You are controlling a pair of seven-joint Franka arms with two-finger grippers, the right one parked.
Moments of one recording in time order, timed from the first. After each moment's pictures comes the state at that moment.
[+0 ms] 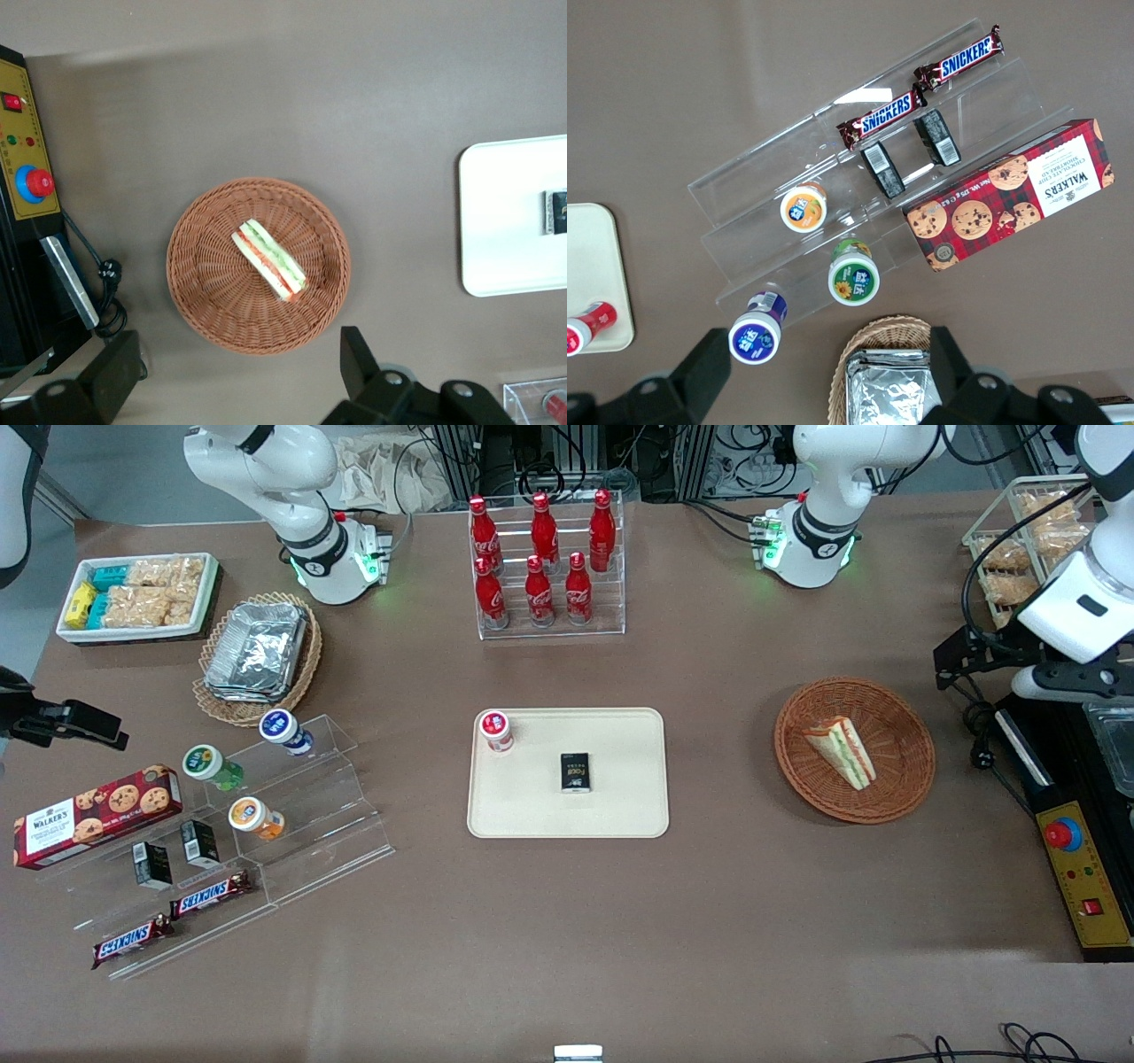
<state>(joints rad) -0.04 -0.04 -0.03 -1.66 0.00 1.65 0.04</state>
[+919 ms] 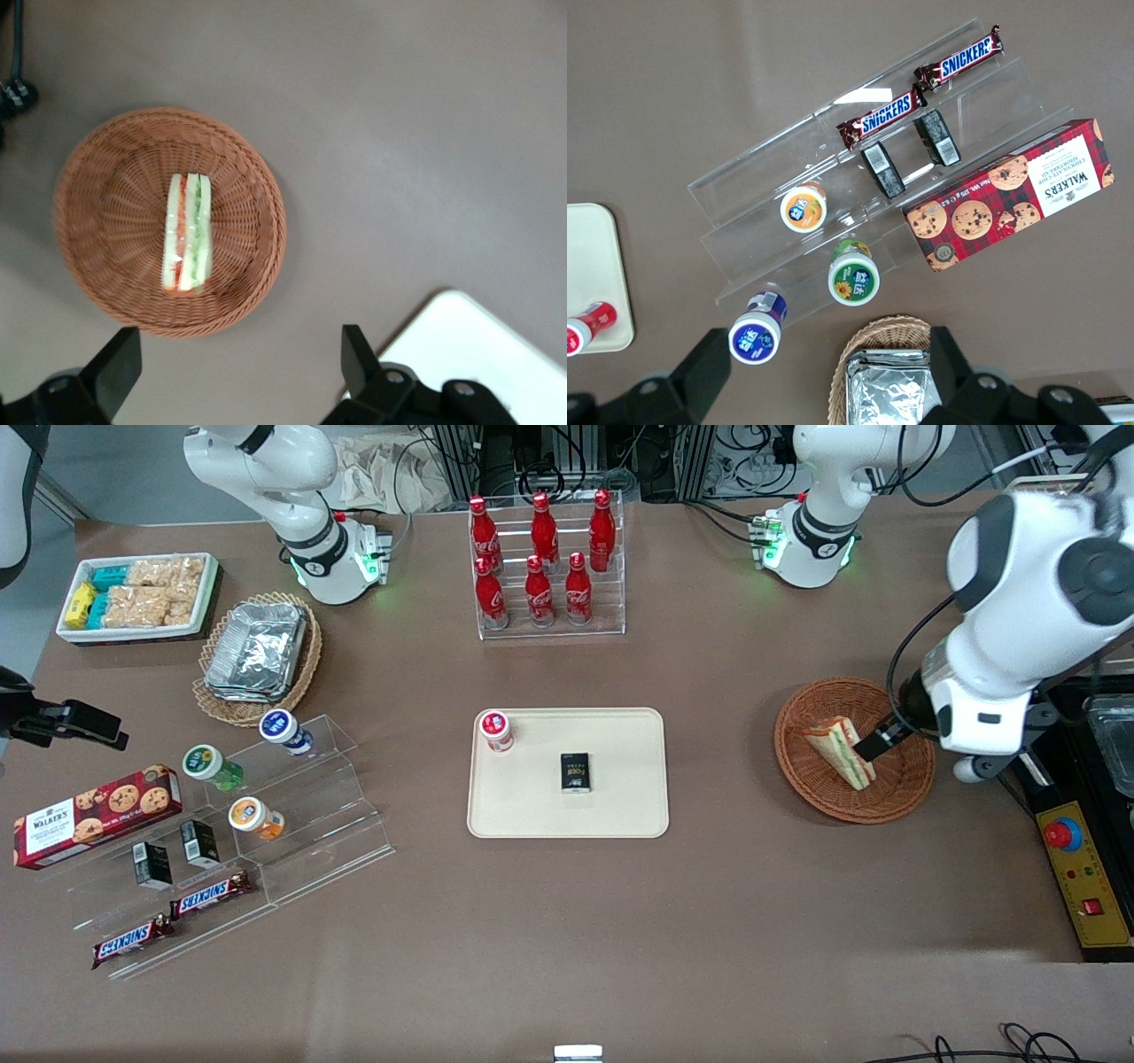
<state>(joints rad) -0.05 0.03 -0.12 -1.92 0.00 1.94 -0.88</state>
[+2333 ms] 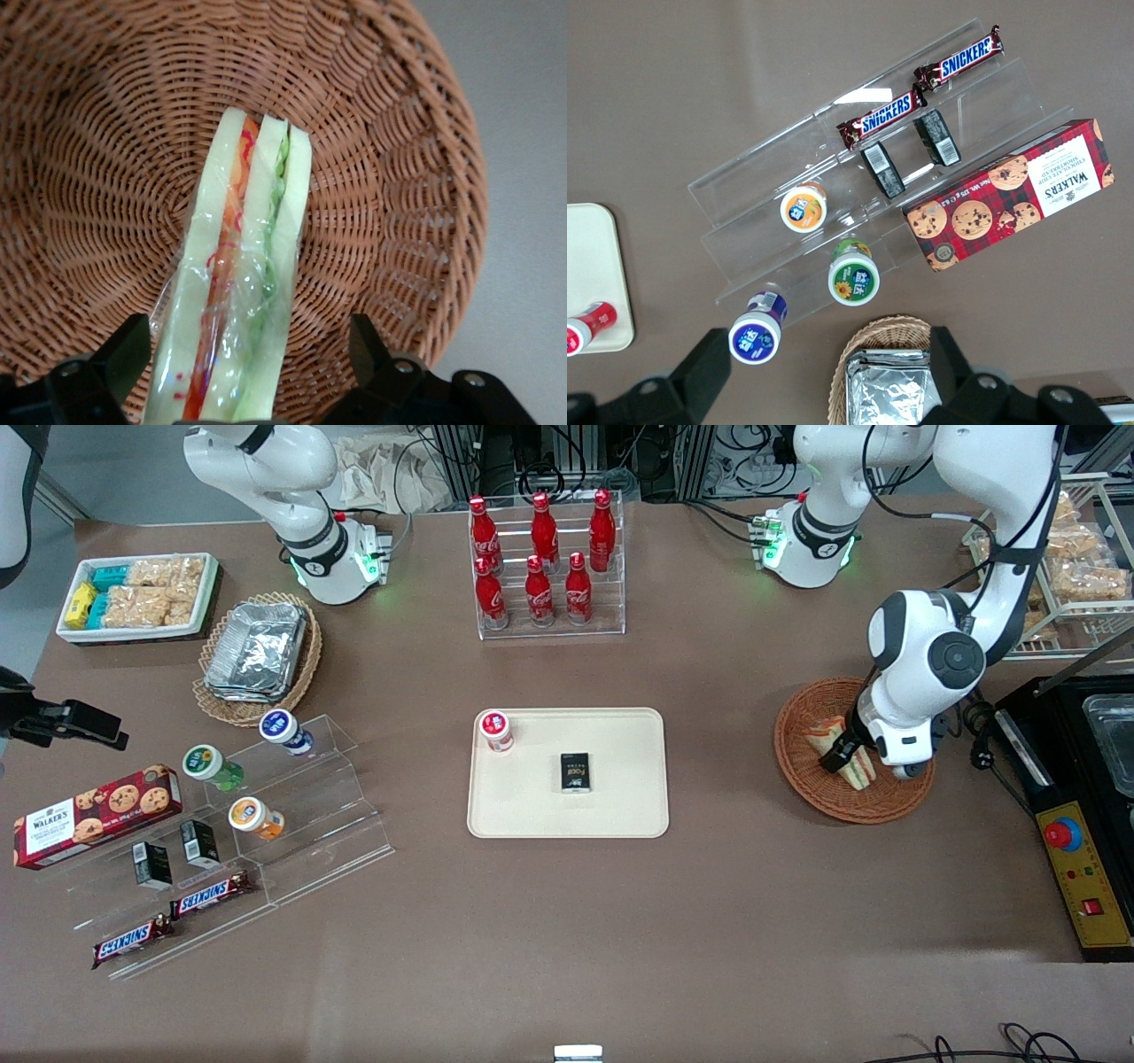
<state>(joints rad) 0.01 0.15 -0.10 -2.42 0.00 2.51 -0.98</state>
